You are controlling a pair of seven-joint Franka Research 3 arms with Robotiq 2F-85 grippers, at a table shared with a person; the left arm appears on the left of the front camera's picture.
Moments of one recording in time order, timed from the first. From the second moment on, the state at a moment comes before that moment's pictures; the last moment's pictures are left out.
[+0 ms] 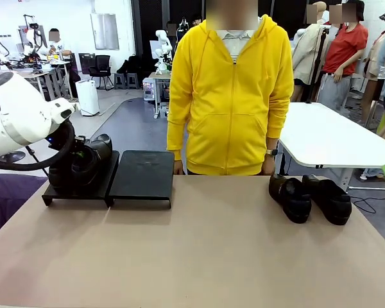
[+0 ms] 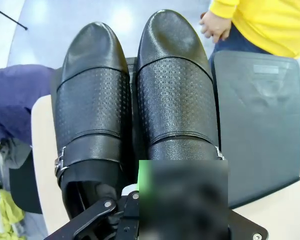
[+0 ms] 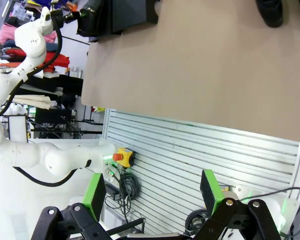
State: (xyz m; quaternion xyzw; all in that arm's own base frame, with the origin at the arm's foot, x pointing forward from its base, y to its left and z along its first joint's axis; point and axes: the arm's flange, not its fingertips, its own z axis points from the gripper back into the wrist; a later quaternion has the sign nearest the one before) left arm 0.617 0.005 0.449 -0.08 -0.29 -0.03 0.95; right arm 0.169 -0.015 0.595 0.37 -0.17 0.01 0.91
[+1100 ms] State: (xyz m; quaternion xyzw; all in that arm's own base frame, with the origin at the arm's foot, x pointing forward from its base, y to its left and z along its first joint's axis) left arm 0.593 -0.014 0.523 -0.11 -0.29 -0.07 0.95; right arm 0.169 -0.015 0.595 0.37 -0.17 0.01 0.91
